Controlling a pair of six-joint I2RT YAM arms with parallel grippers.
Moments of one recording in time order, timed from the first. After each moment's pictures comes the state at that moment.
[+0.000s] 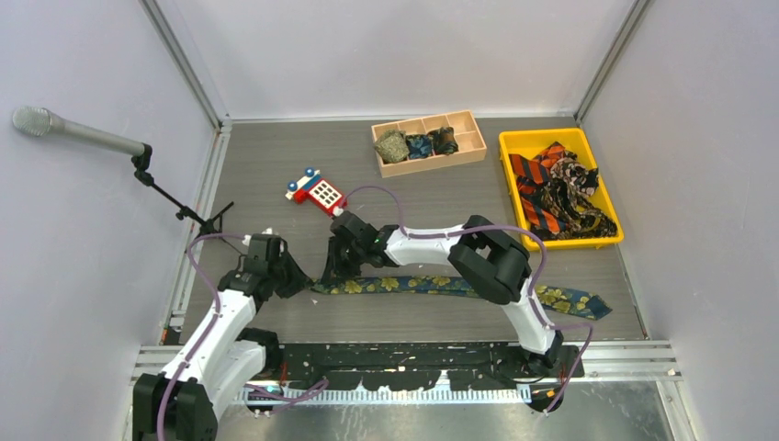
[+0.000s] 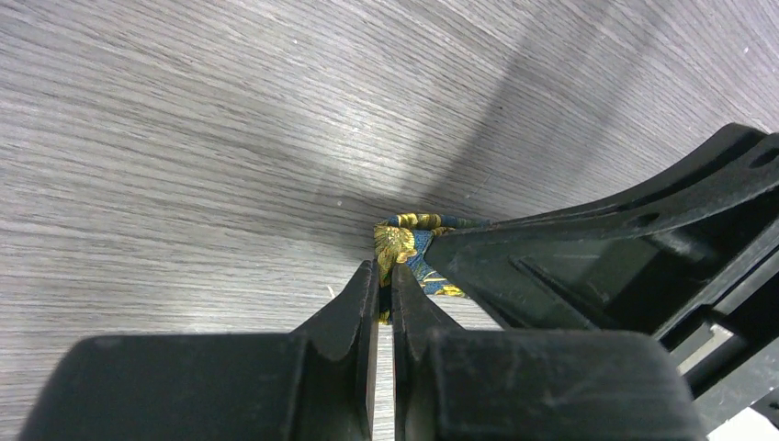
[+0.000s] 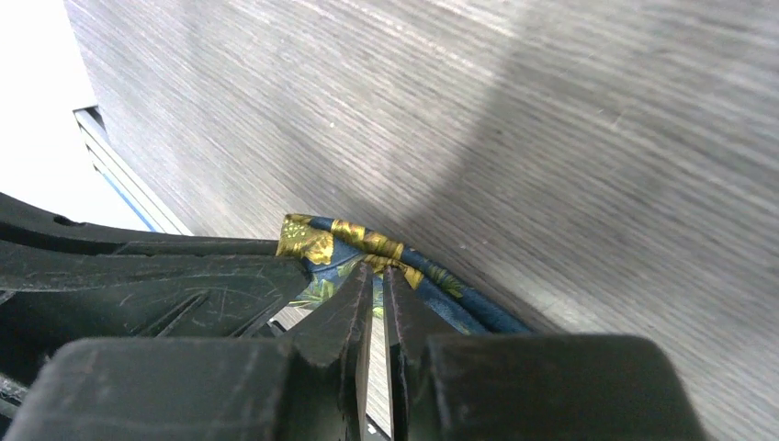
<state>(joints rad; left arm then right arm) -0.17 0.83 0.41 -0.54 0.12 -0.73 1.04 2.13 1.42 -0.10 -0.25 0.97</state>
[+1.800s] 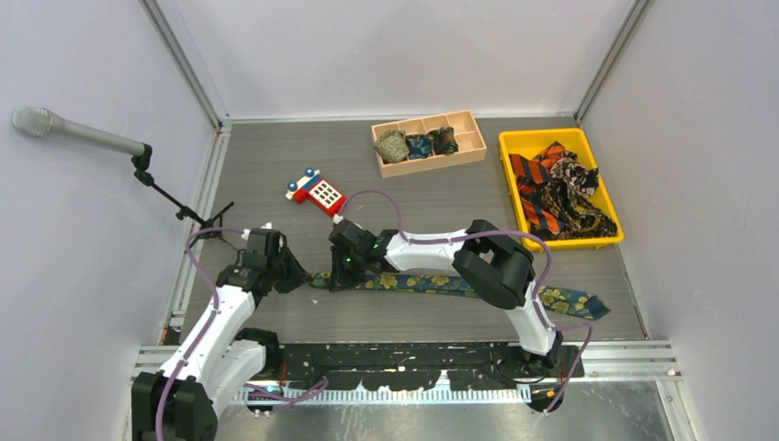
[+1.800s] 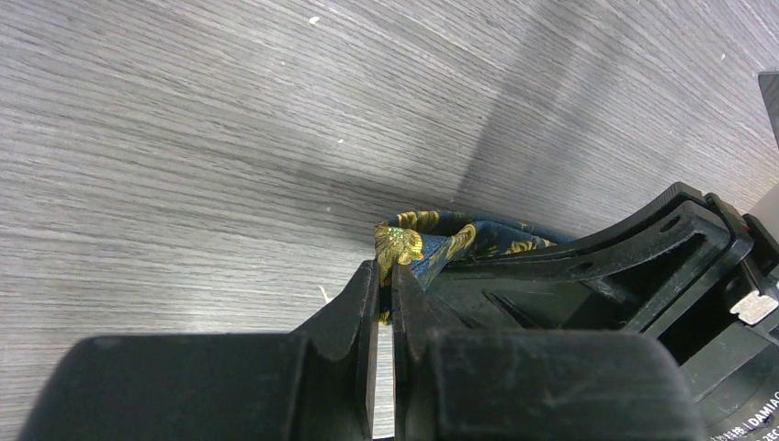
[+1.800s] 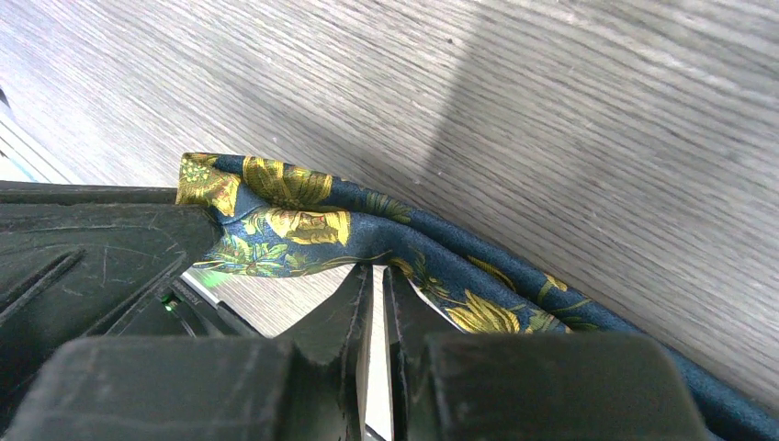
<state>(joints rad) -0.17 0.85 0.46 -0.57 0.11 -0.71 1.08 2.09 1.40 -0.22 -0.17 0.92</state>
